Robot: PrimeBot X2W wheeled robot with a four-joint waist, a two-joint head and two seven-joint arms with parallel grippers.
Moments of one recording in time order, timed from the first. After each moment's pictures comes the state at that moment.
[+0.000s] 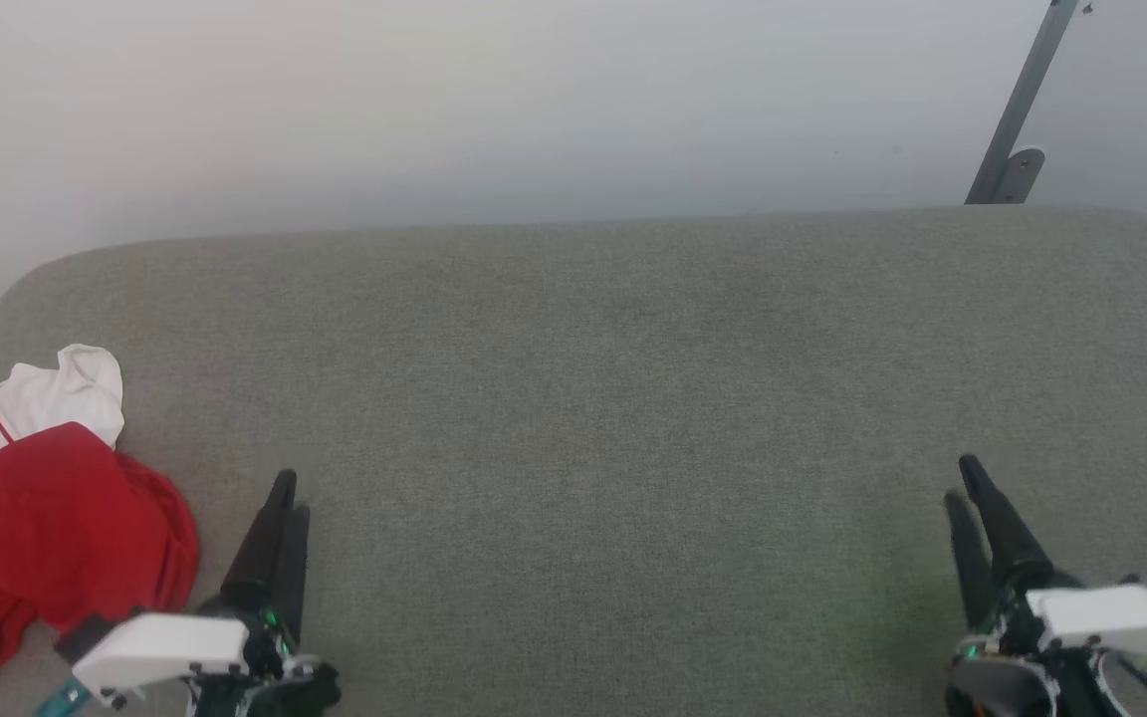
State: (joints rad) left arm -0.08 0.05 0.11 0.27 -1.61 -0.13 0.11; right arm -0.08 -0.05 -0.11 0.27 1.61 0.13 0.11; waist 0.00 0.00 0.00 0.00
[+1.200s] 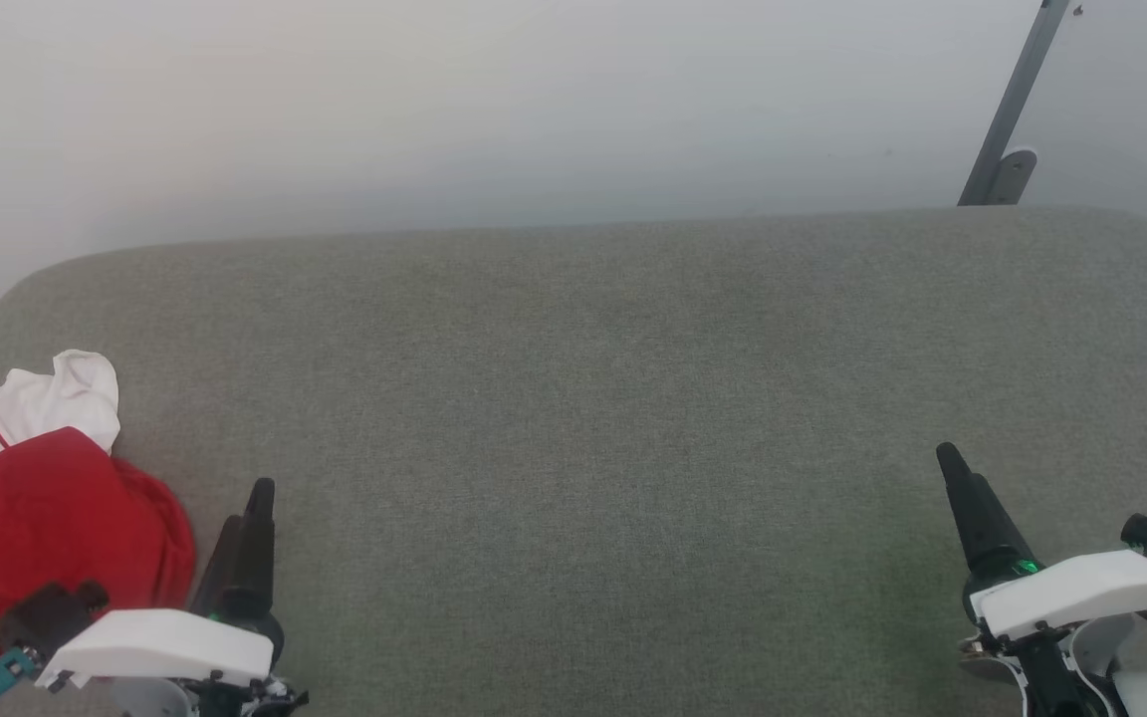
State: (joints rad) left arm -0.03 0.15 0.05 0.19 -1.11 -0.04 -0.04; right arm -0.10 -0.15 0.01 0.29 1.11 0.13 -0.01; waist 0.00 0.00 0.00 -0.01
